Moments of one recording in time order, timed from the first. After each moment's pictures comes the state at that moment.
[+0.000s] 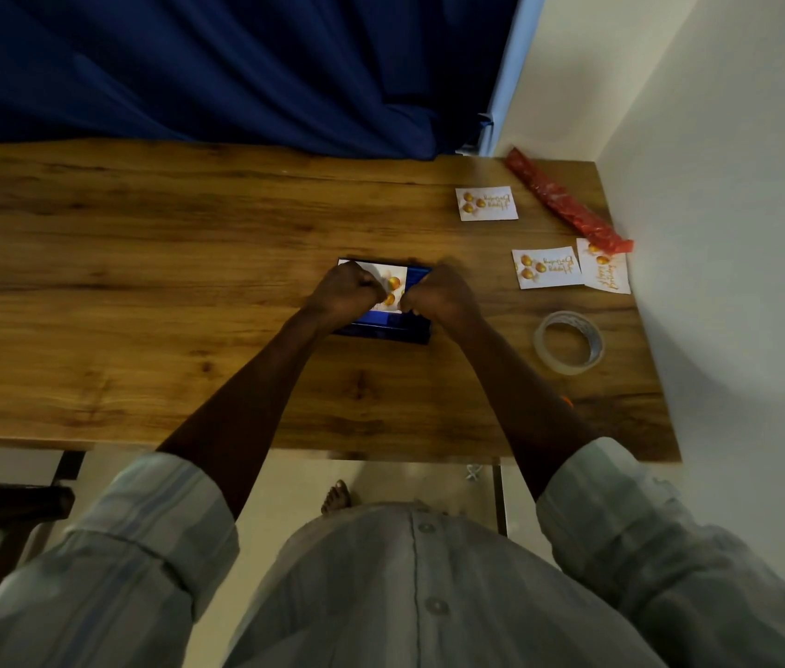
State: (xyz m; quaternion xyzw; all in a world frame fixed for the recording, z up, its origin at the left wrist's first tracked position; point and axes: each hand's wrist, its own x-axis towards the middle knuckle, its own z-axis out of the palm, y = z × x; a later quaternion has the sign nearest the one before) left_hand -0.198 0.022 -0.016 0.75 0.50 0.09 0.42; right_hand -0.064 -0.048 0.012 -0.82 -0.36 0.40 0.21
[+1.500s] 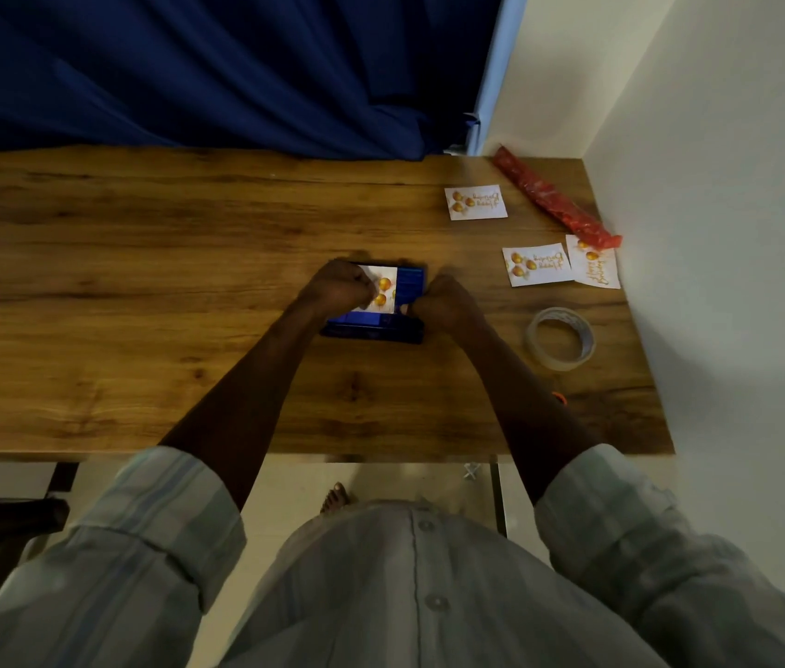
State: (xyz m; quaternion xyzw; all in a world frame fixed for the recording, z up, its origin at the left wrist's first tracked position) left_hand -0.191 0.032 -0.012 0.70 0.51 0.08 0.49; right_hand -0.035 -0.057 -0.019 -0.78 -0.42 0.40 0.22
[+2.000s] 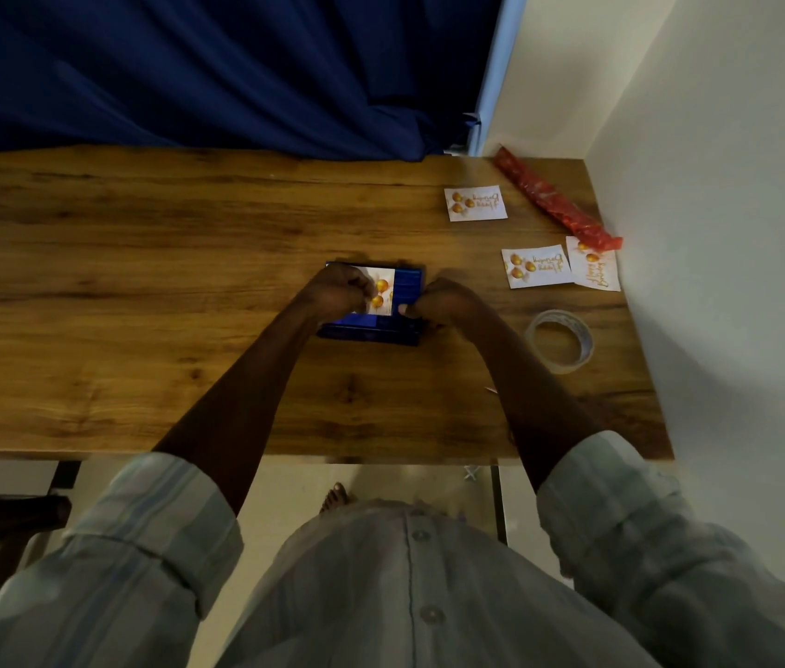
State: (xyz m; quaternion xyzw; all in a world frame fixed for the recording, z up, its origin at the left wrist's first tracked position) left_hand -0.192 0.030 -0.012 0.71 0.49 0.07 0.50; right_hand -0.024 -0.048 -0.014 -0.75 -0.40 0.50 0.17
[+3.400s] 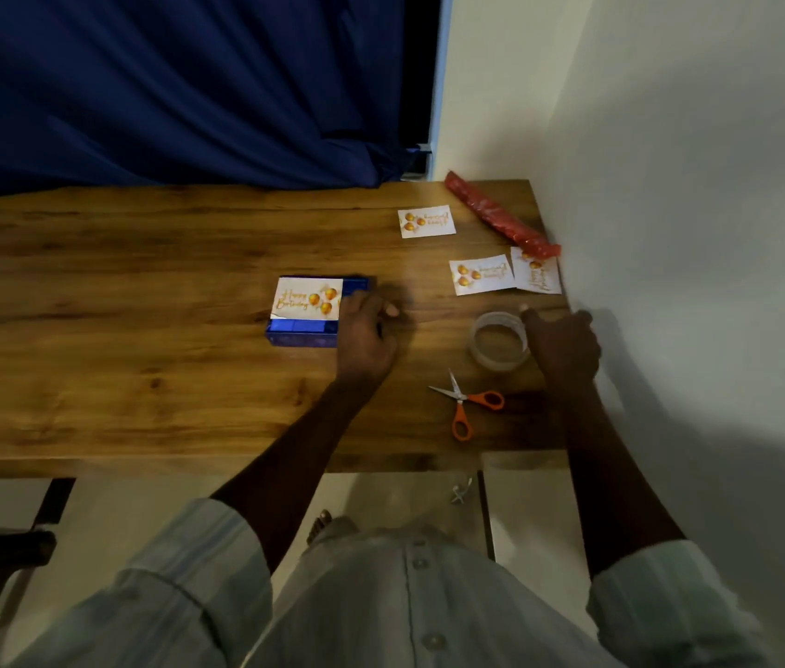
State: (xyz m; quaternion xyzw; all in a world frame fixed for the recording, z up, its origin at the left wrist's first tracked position) left_hand -0.114 -0.106 -0.022 0.76 0.46 0.36 0.28; right_hand 0.096 -0.203 0.003 -0.93 -0.14 0.15 0.29
